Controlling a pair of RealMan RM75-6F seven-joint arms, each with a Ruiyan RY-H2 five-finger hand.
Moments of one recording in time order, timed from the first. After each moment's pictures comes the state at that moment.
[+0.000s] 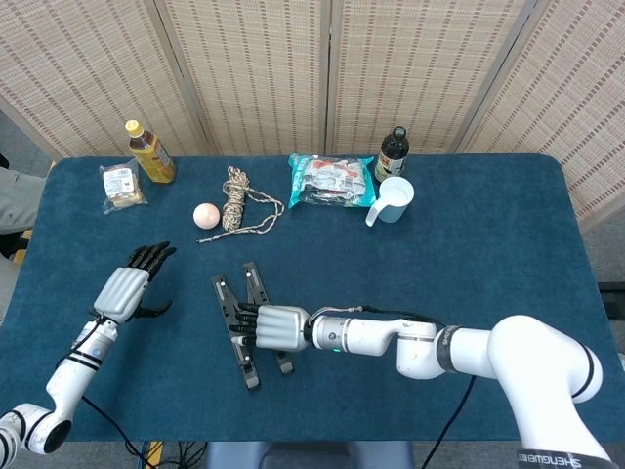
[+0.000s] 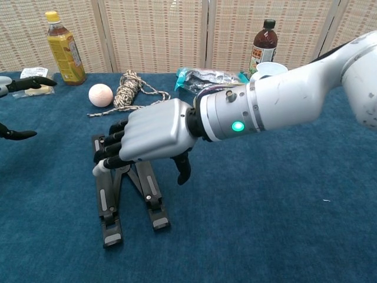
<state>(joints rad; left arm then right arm) -0.54 -1.40 -0.05 -1.21 1.43 1.11 -0.28 1.32 -1.59 -0.01 -1.27 -1.84 0.62 -0.12</state>
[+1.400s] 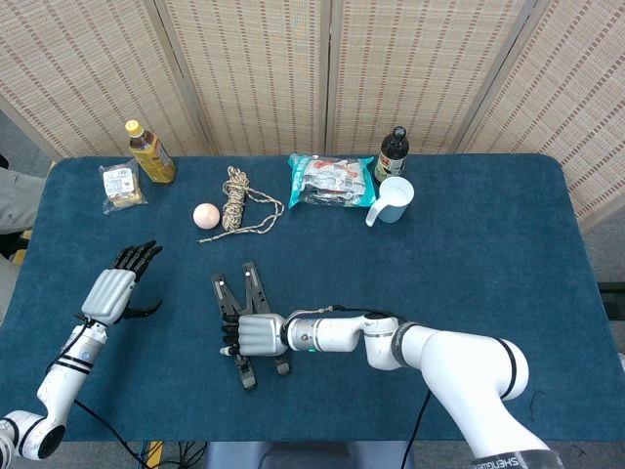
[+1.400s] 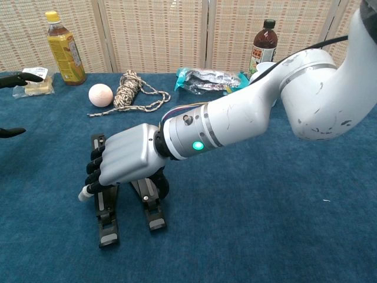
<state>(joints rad) -0.49 -1.41 -0.07 -1.18 1.45 1.15 -0.32 1.48 -1.79 -0.12 -0.99 -1.88 0.64 0.10</state>
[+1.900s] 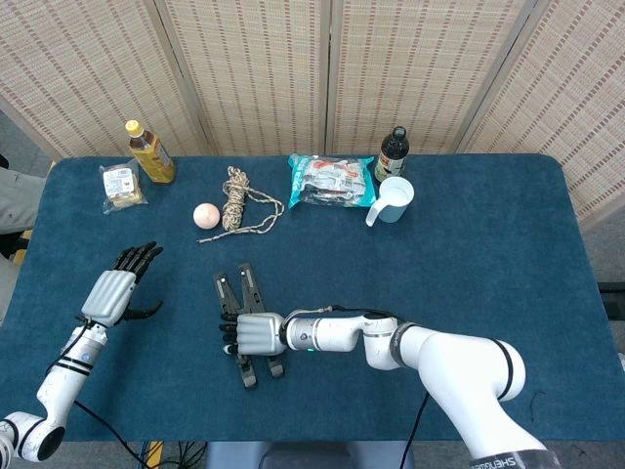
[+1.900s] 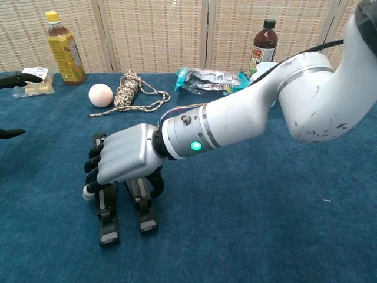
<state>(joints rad) -0.49 -1.41 -0.07 -1.18 1.45 1.15 -0.32 1.48 -1.80 -0.13 -0.96 -1.87 0.67 0.11</state>
